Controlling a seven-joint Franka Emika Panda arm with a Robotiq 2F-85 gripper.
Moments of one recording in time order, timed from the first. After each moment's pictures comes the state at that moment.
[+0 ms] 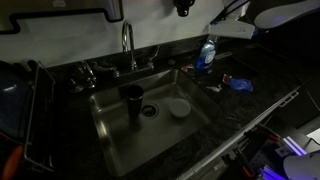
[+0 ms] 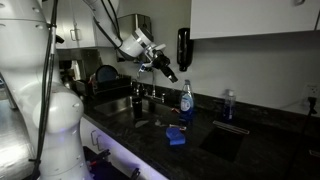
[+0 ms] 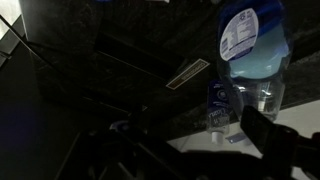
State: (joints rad) arm -0.07 -0.10 0.16 -2.22 -0.83 2.05 1.64
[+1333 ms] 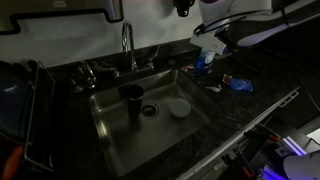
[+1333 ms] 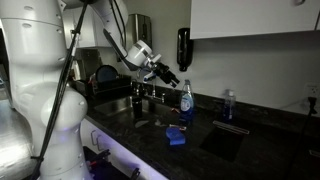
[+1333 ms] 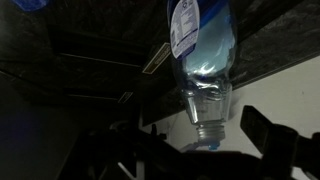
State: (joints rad) arm 0.04 0.07 0.12 -2.15 -1.09 2.08 2.07
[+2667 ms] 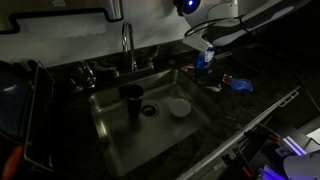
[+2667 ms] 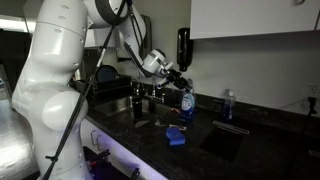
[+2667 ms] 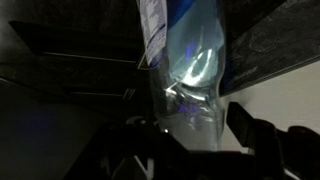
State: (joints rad) arm 0.05 0.36 0.03 -1.87 -1.13 2.02 2.11
